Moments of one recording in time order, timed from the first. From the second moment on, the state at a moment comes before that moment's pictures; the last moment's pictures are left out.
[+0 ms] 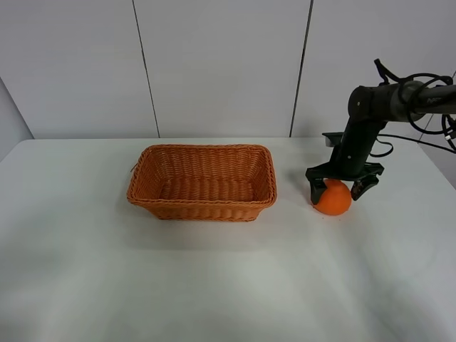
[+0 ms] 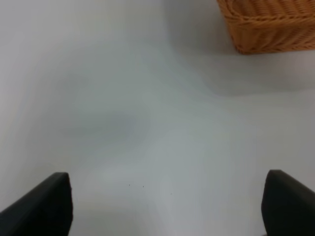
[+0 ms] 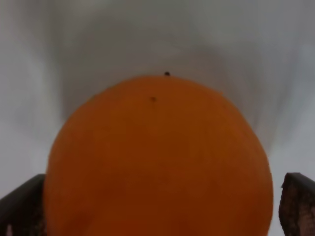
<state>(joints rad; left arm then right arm) -0.03 -0.01 -0.49 -0.02 1.06 0.10 0.10 2.27 -1.66 0.07 1.06 -0.04</state>
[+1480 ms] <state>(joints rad) -0.03 -0.01 -0.49 -0.02 1.06 0.10 0.24 2.01 -2.09 0.07 1.23 -0.05</state>
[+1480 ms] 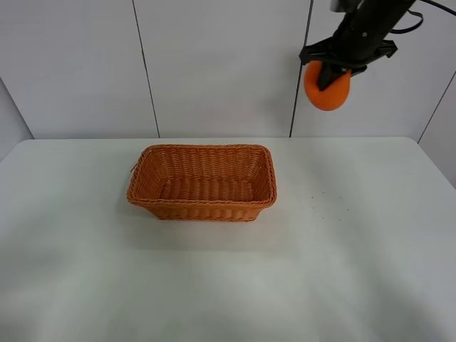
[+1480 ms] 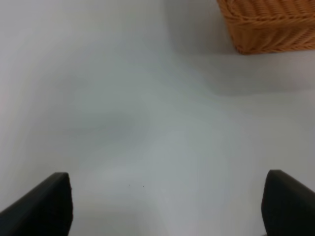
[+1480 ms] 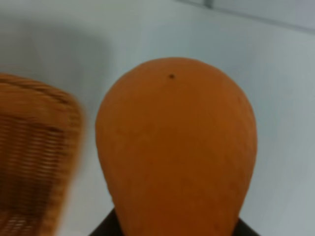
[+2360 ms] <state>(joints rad) -0.03 -0.01 -0.49 -0.02 1.06 0.10 0.66 2.33 -2.11 -0.04 1.05 -0.04</state>
